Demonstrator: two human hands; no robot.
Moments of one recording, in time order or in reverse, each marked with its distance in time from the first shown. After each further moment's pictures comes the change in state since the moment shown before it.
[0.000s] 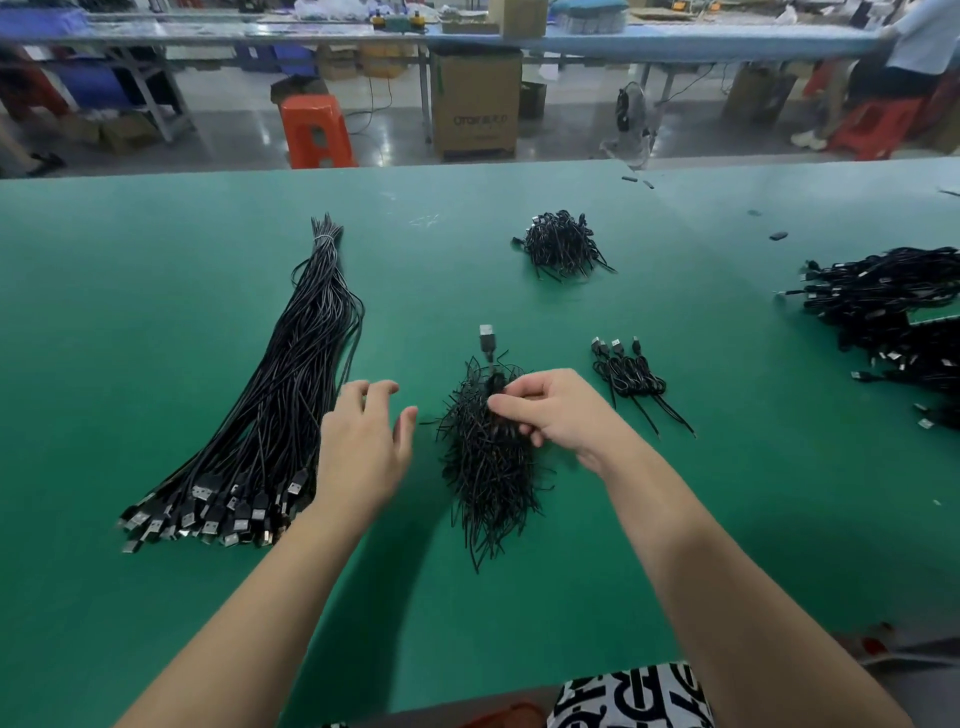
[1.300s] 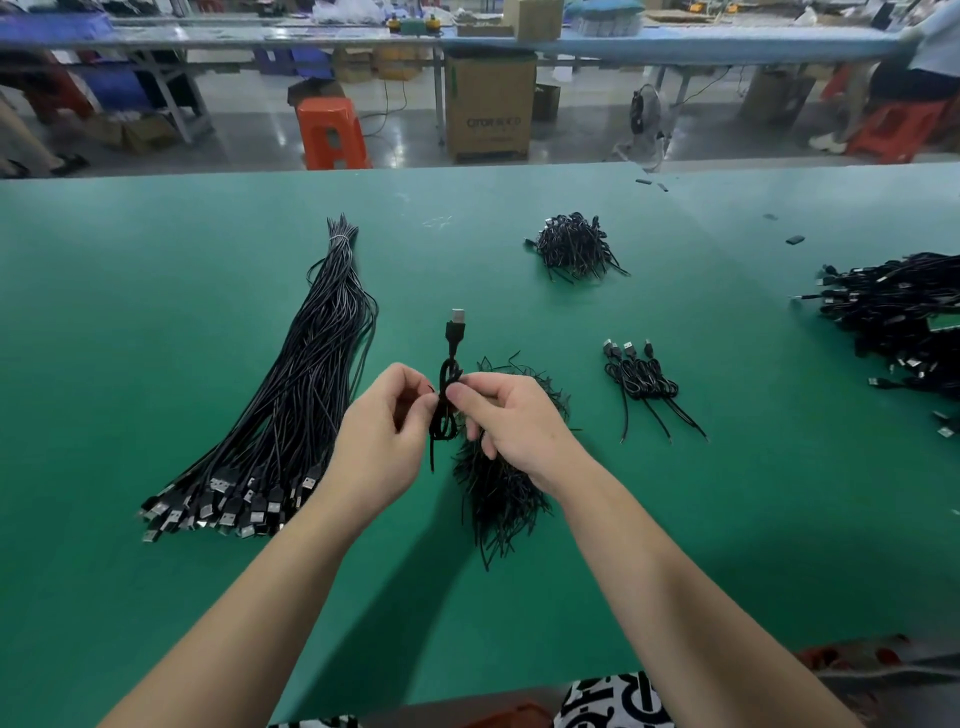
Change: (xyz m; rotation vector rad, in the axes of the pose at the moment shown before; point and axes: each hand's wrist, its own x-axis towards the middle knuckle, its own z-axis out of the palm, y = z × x) left_hand -0.006 0.045 -0.062 -0.560 -0.068 -0.031; right_hand -0.010 -0.016 0.059 0.117 0.001 -0.248
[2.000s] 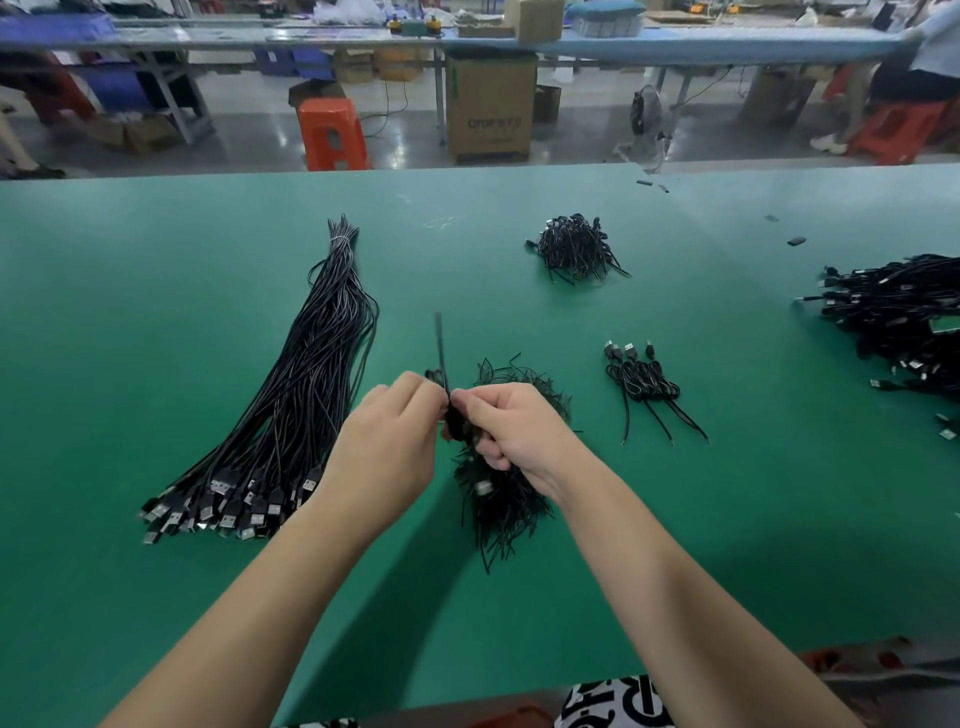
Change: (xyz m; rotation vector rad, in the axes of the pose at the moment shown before) left_hand -0.003 0.001 -0.005 0.550 -0.010 0.495; right_hand -0.001 0.000 0.001 0.166 -0.104 0.117
